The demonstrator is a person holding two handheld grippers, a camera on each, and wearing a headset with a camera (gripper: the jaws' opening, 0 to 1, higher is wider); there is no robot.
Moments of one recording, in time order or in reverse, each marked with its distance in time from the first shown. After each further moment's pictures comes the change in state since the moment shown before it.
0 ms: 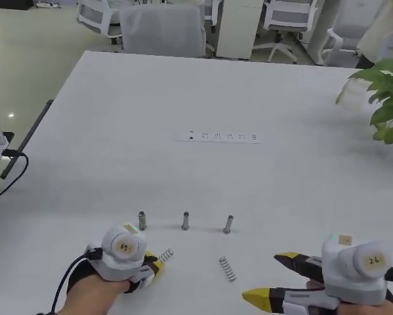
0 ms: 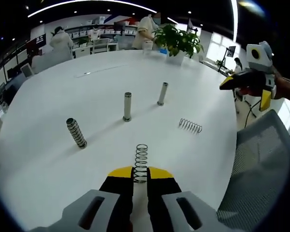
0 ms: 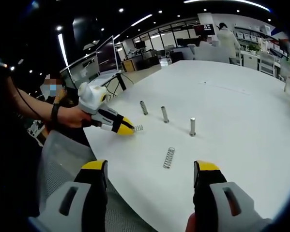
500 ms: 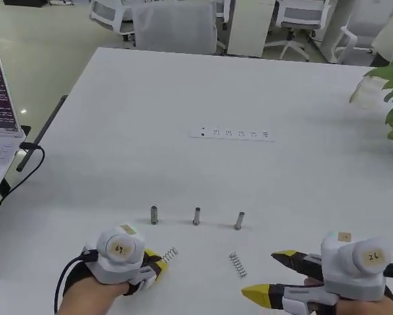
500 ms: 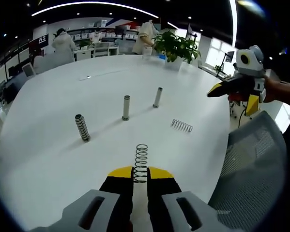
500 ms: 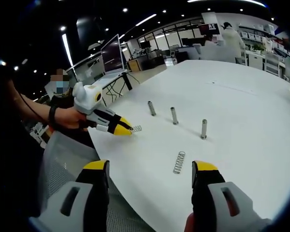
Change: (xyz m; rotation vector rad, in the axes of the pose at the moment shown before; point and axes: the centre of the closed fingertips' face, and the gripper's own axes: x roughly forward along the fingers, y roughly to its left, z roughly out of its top) left arm -0.027 -0.008 -0.004 -0.012 -0.036 -0.020; right arm 0.019 0.016 0.005 -0.006 -0.001 0.055
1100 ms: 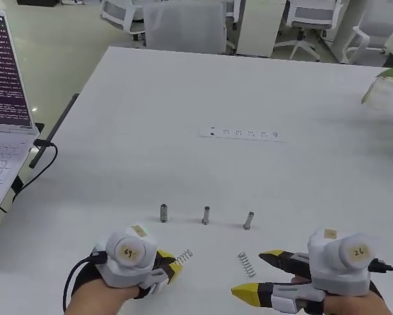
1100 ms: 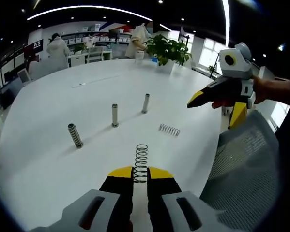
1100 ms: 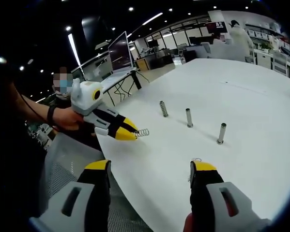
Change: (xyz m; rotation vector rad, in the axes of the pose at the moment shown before) left arm -0.012 -0.023 0.012 0.032 -0.035 -0.044; right arm 0.028 0.022 0.004 -0.008 0.012 0.079
